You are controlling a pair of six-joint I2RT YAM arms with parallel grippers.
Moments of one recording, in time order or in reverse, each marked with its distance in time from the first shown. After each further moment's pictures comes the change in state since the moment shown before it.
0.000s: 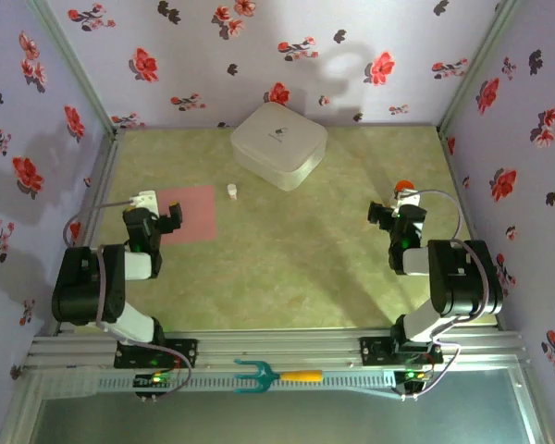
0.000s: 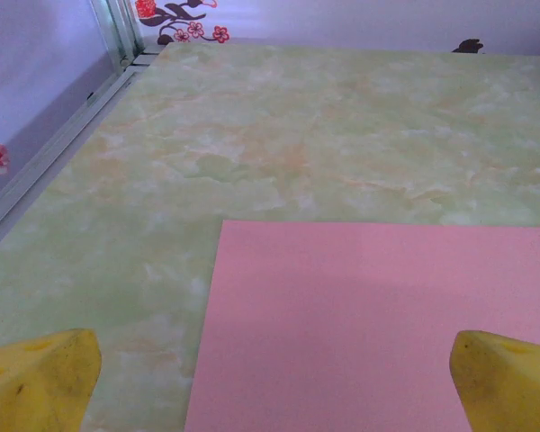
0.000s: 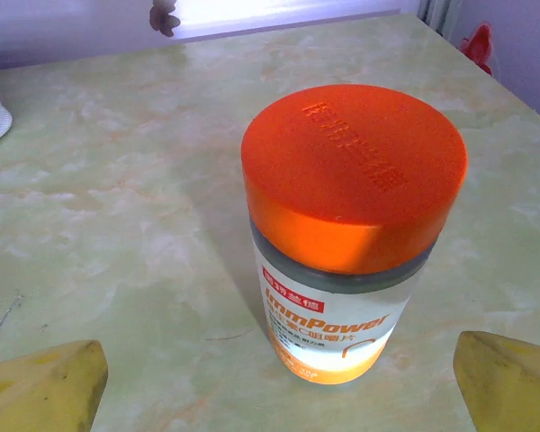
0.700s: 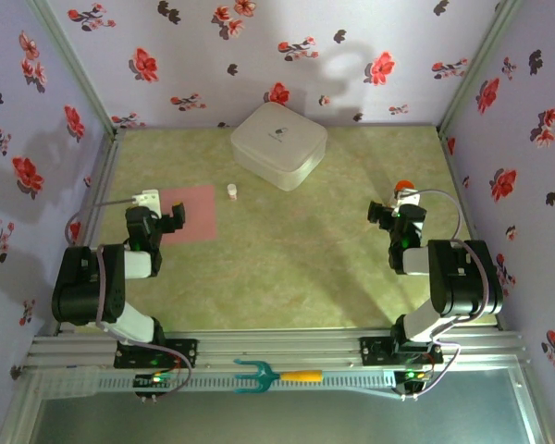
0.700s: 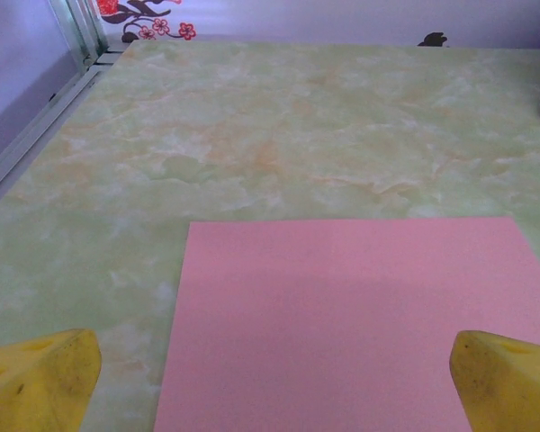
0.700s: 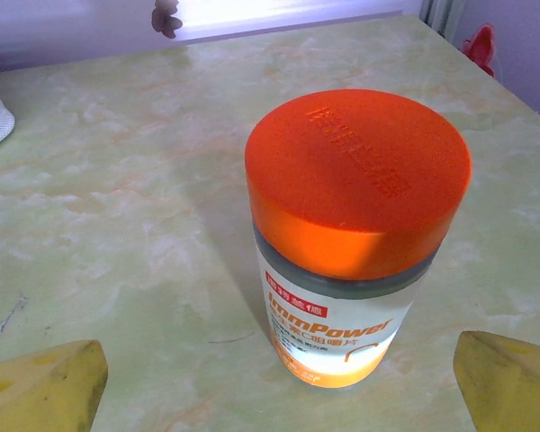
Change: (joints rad) left arm 0.000 0.000 0.015 -0.027 0.066 0.012; right arm 0.000 0.000 0.004 -0.003 -0.003 0.000
